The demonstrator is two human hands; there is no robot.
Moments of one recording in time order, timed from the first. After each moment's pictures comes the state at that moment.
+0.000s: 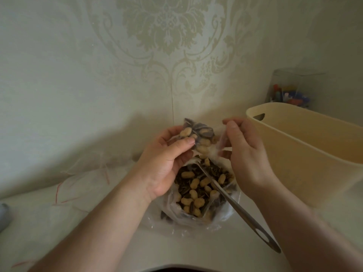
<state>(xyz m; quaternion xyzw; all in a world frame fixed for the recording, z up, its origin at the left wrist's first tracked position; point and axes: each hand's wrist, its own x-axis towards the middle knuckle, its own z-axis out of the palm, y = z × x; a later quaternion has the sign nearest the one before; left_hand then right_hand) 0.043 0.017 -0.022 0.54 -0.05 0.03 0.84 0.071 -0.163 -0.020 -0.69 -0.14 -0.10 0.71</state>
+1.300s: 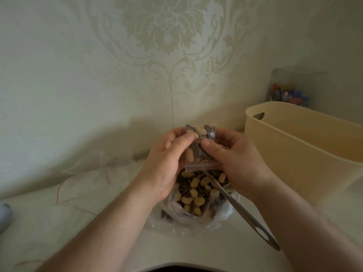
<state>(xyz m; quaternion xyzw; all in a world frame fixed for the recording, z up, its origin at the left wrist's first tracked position) 0.040 0.008 -0.028 0.63 -0.07 0.09 0.77 0.071 -0.161 -0.024 -0.67 -0.18 0.03 0.72</state>
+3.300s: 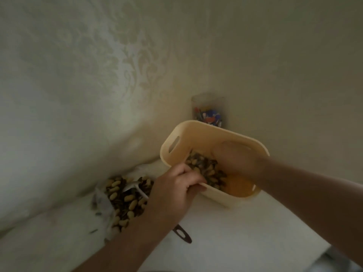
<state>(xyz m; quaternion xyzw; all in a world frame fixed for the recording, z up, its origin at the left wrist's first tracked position) 0.021 -0.136 -0.011 0.86 -0.31 0.27 0.29 0.068 -0.343 0.051 -0.97 -0.20 -0.02 -0.14</state>
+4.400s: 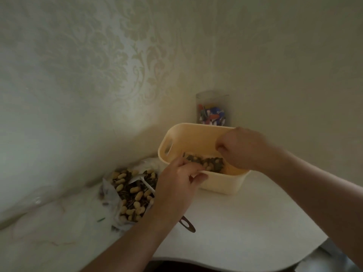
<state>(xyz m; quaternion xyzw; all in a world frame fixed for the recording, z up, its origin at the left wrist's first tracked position) 0.019 -0.141 -0.020 0.88 -0.20 0.27 0.35 0.065 -0.348 0.065 -0.98 -0.16 -0.13 -0.03</state>
